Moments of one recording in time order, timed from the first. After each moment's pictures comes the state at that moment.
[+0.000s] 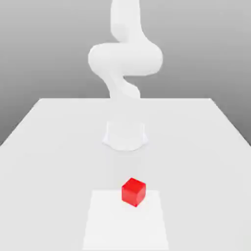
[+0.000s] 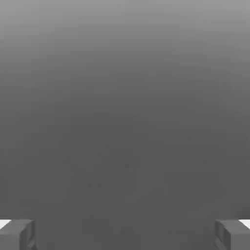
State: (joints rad) arm -0.01 -0.74 0.01 -2.36 0.03 2.35 0.84
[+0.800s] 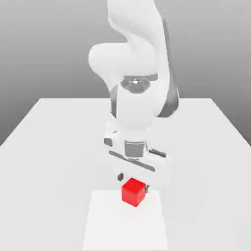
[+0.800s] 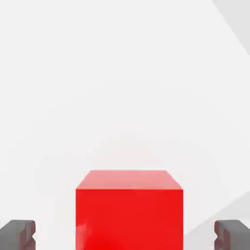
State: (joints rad) arm -0.02 0.17 0.06 -2.89 -0.10 3.05 1.53
